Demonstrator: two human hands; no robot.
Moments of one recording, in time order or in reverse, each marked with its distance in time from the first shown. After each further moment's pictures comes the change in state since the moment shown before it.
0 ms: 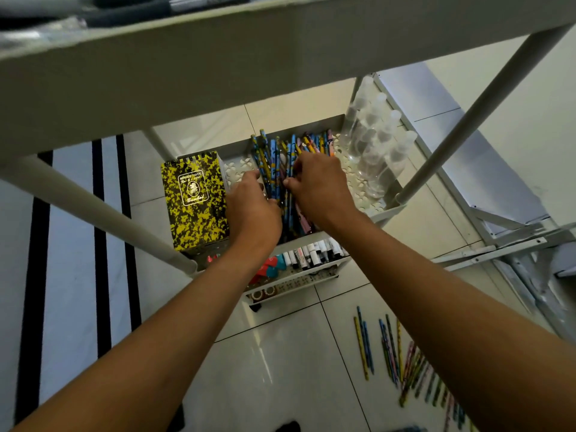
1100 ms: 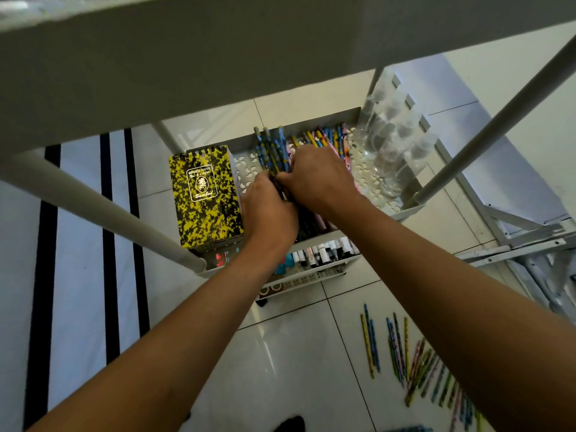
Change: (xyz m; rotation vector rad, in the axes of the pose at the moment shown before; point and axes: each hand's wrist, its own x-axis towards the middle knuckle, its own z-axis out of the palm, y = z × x) left_hand 0.000 -0.004 0.004 -0.031 -0.042 0.000; right_hand 0.015 -0.017 0.004 -0.073 -0.174 0.025
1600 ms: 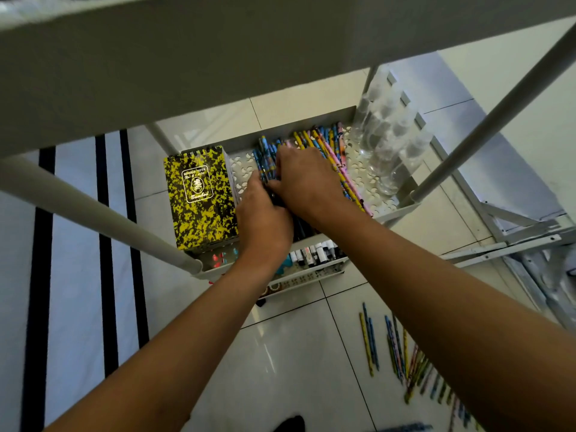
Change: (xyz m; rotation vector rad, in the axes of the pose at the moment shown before) left_hand -0.011 -0.006 0.002 -0.193 0.017 -0.020; right_hand -0.007 -0.005 0.008 -0.058 0.065 -0.102
